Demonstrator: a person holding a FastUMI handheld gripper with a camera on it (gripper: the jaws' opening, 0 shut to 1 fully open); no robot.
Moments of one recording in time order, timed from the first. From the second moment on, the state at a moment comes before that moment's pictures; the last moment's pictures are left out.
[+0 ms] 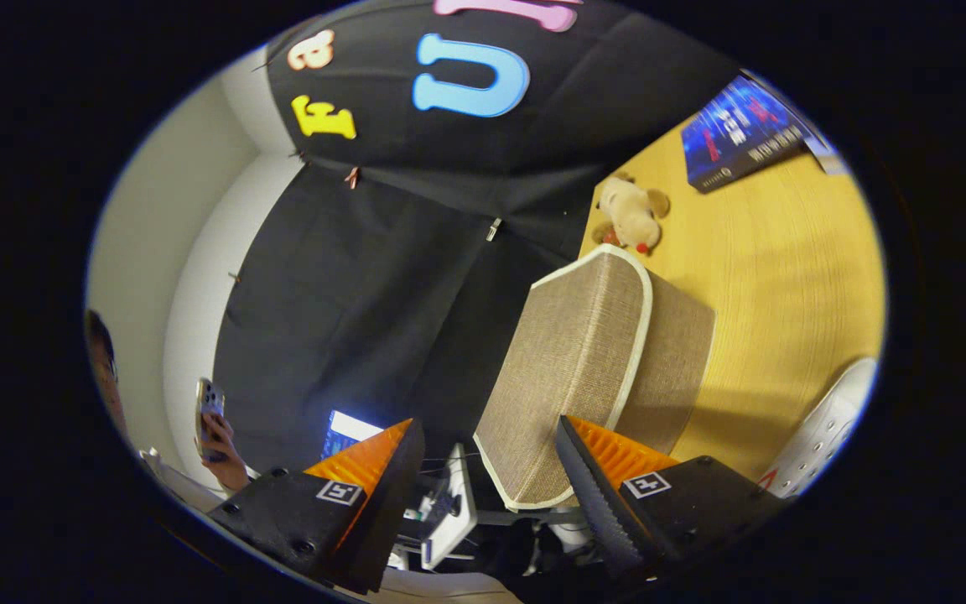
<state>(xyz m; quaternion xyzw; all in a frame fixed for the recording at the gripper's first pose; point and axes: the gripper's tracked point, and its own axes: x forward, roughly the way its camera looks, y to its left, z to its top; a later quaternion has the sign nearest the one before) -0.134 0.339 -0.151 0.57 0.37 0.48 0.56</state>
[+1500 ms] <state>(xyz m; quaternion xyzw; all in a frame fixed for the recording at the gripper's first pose) -0.120 0.388 -0.074 0.66 0.31 0.50 0.46</state>
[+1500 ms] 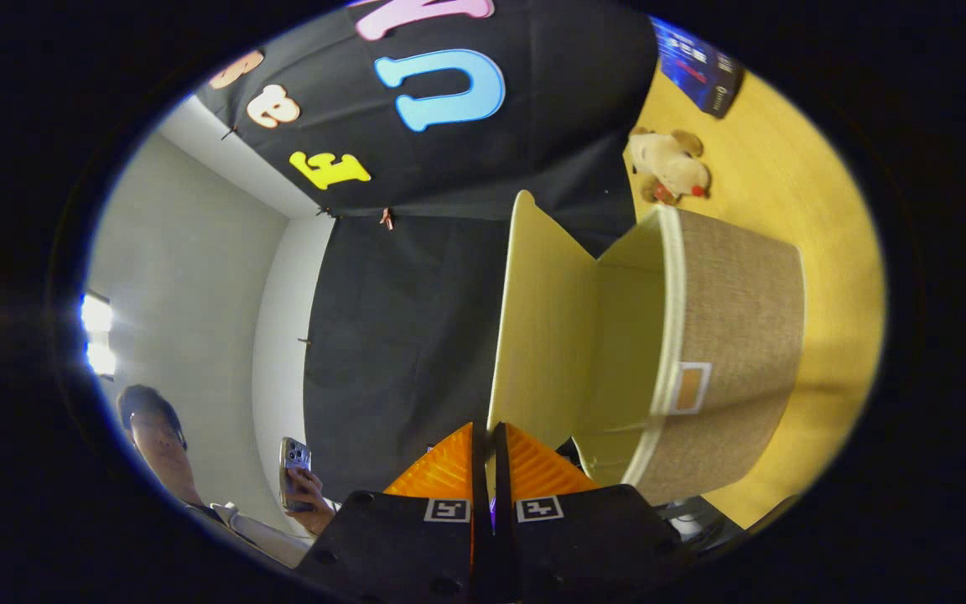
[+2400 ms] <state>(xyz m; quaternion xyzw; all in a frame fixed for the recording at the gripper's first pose) -0.074 0.540 0.033 0.56 0.33 0.49 0.59</state>
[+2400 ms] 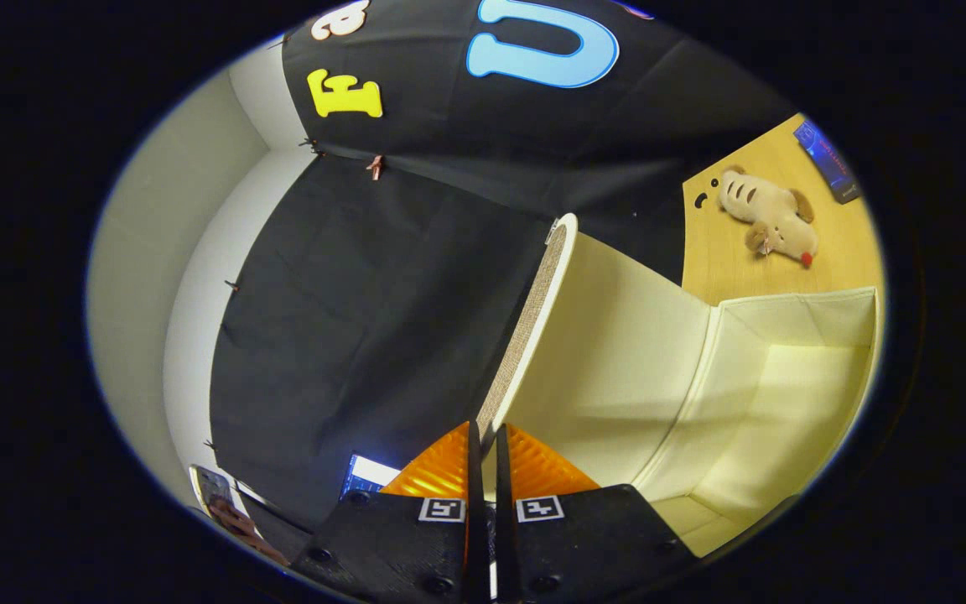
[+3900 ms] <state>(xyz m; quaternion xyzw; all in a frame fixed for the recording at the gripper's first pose) -0.105 0.278 -0.135 0.29 0.38 0.25 0.84</state>
